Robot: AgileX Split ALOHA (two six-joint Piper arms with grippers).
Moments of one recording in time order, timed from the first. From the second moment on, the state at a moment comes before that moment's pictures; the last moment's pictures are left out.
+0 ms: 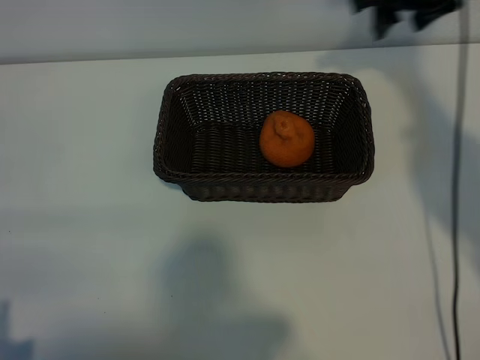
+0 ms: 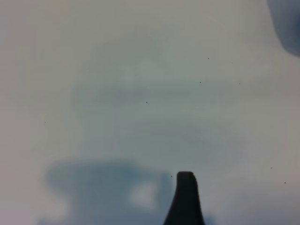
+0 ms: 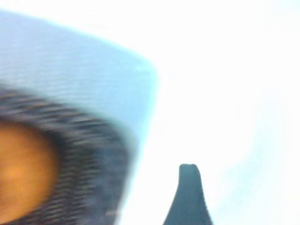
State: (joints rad) left arm -0.04 -0.01 -0.50 0.07 1.09 -0.01; right arm 0.04 2.11 -2.07 0.00 1.23 0.00
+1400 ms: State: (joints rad) left arm -0.04 -0.01 -0.50 0.07 1.09 -0.01; right arm -0.32 1.16 -1.49 0.16 1.22 -0.08
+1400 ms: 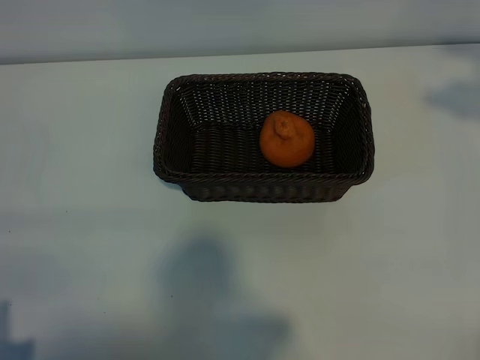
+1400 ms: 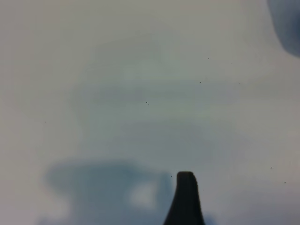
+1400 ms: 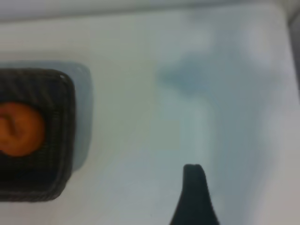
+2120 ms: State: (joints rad) left arm -0.04 -0.01 -0.50 0.07 1.09 -0.01; right arm -0.24 0.39 -1.07 0.08 1.15 -0.08
